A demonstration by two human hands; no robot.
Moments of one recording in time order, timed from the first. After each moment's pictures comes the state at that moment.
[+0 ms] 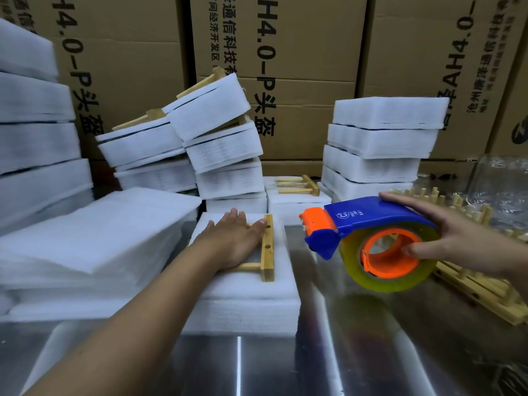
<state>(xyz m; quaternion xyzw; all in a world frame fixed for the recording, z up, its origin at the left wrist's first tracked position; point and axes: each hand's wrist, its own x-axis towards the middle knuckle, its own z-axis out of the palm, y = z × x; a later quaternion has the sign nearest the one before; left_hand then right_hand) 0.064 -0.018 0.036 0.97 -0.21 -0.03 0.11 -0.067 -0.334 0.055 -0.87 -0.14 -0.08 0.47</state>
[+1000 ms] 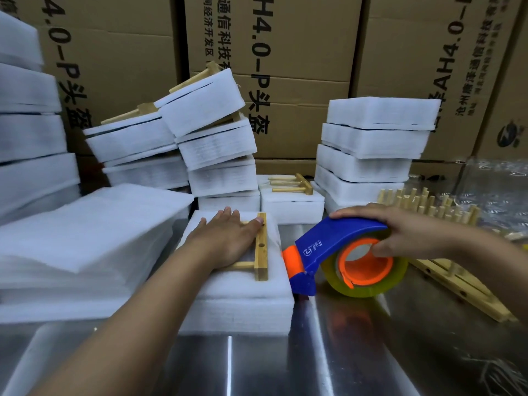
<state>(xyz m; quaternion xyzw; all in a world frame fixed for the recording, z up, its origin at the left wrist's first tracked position) 0.064 -0.018 0.035 0.97 -0.22 -0.01 0.11 -0.047 -0.292 0.077 -0.97 -0.10 0.00 0.24</state>
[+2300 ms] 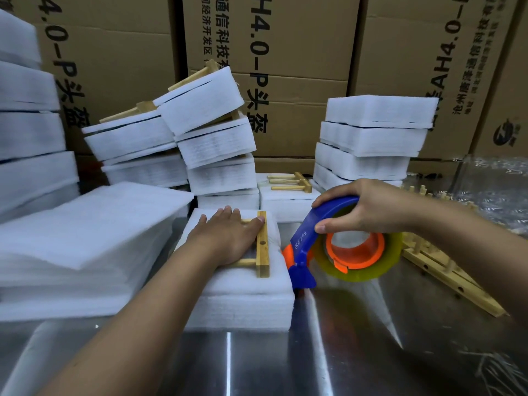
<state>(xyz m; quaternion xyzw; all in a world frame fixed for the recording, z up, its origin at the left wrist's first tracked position) 0.063 -0.022 0.035 0.98 -0.20 0.01 0.10 -0.032 -0.243 0.102 -0.97 -0.05 -0.07 0.24</state>
